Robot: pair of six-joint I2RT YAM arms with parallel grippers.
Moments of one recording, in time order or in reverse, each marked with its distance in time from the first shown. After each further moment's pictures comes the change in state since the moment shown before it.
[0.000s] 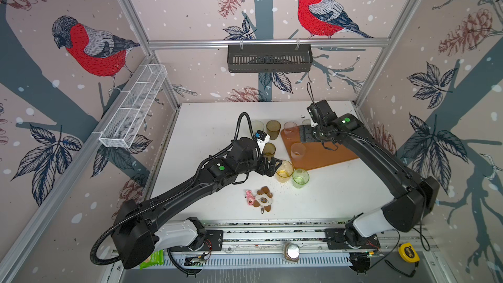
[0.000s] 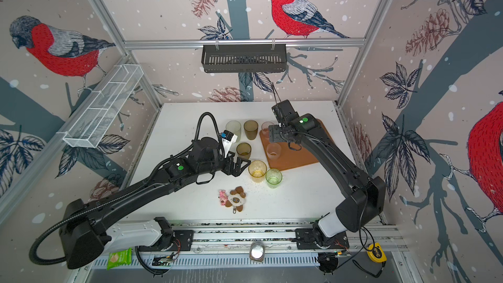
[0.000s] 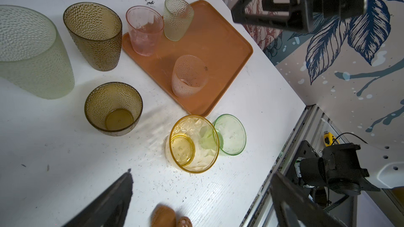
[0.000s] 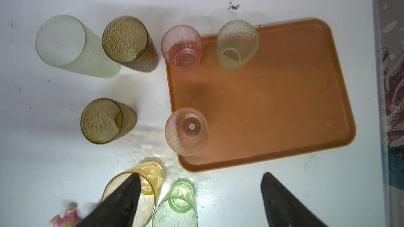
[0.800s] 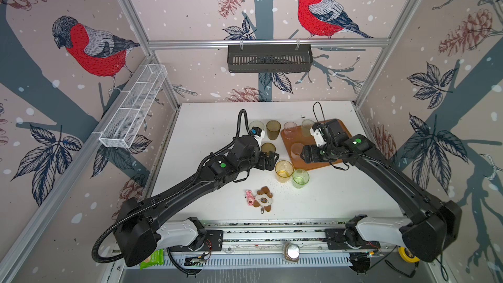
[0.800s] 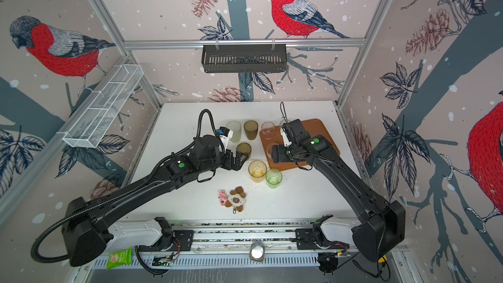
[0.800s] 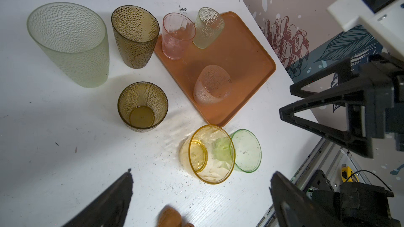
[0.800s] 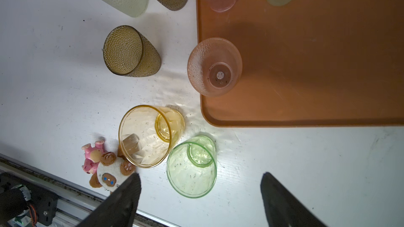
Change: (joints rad) left arm 0.000 0.019 0.045 -0.052 -0.114 -0.101; right arm -0.029 -0.217 -0.311 0.053 -0.254 -0.011
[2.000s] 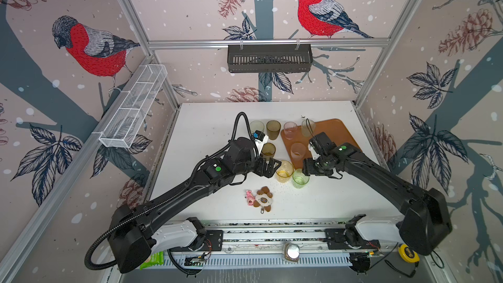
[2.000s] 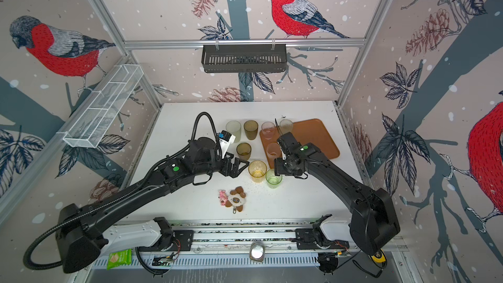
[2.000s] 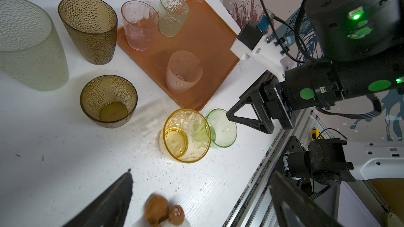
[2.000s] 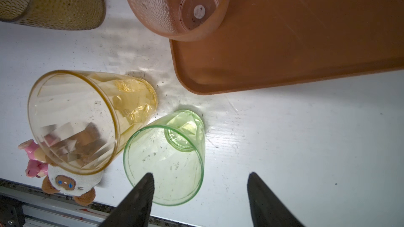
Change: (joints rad) left arm 0.000 -0.063 -0.033 -0.006 0.157 0.082; right arm 0.046 0.060 -0.185 0.047 0.022 0.103
